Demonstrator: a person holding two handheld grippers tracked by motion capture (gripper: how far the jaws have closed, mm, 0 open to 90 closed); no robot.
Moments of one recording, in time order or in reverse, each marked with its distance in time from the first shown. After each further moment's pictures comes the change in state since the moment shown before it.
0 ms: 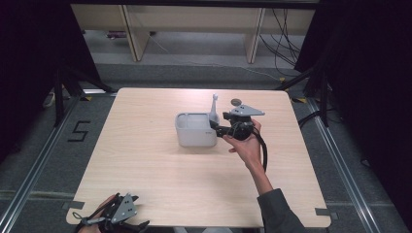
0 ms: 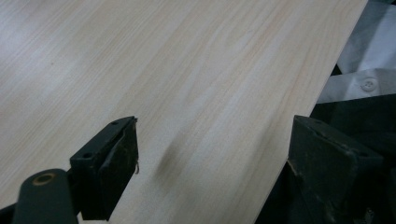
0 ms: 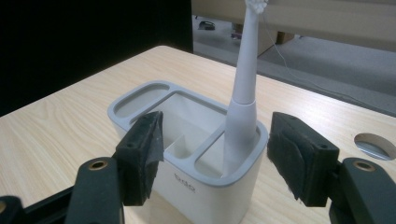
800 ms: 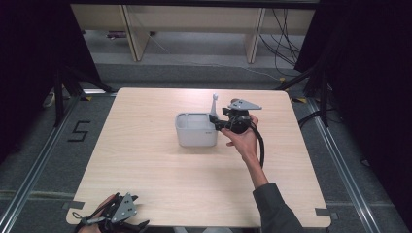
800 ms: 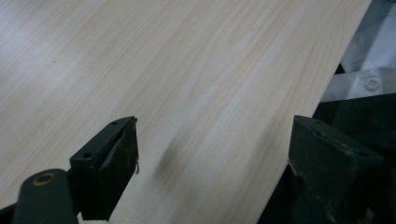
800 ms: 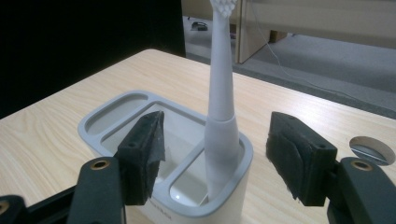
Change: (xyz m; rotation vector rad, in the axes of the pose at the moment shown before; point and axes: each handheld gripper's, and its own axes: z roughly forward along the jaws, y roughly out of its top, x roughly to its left) left arm 0.000 0.000 0.000 0.005 0.008 -0.007; right arm -0.013 0.005 0.020 0.001 -0.034 0.023
